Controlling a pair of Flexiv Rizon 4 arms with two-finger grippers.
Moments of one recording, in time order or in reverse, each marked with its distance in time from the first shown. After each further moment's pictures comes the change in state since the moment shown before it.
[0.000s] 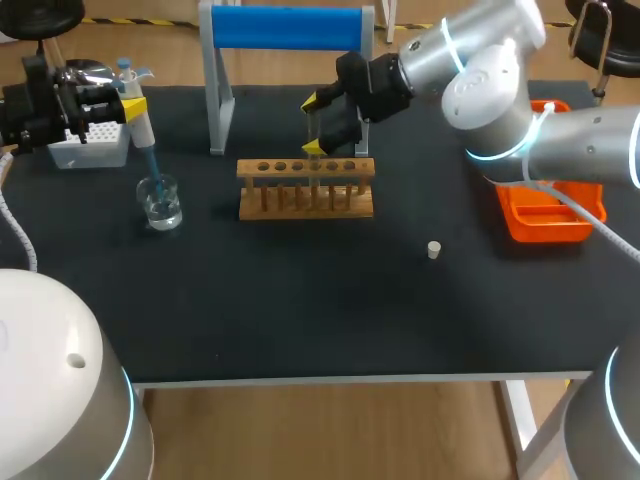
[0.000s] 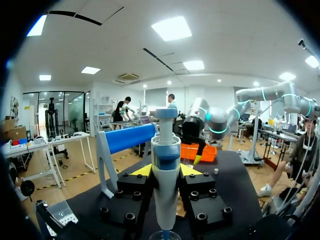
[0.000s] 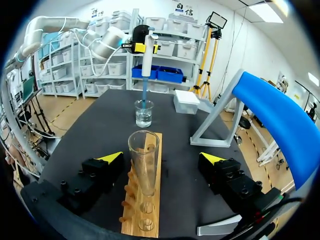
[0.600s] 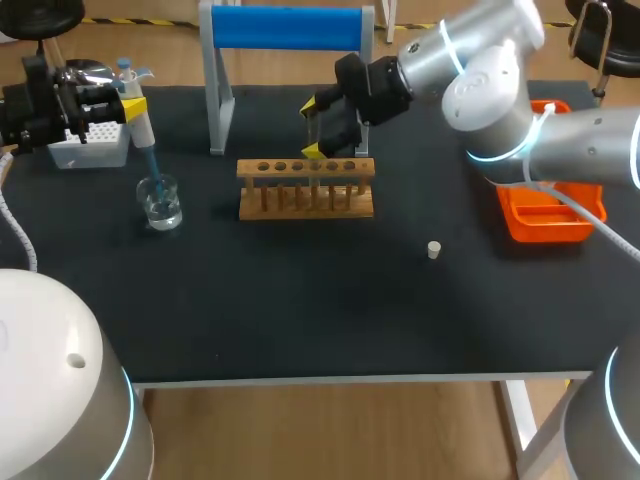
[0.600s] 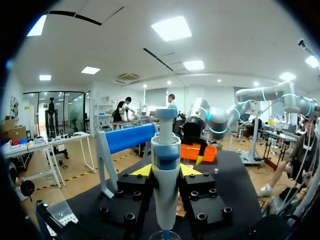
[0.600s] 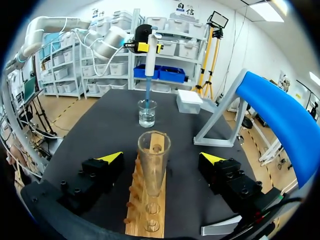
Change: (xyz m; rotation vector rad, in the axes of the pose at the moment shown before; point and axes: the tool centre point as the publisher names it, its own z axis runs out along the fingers) left arm 0.000 0.000 0.000 0.000 0.000 0.000; right arm 0.008 -0.001 0.002 0.004 0.017 0.003
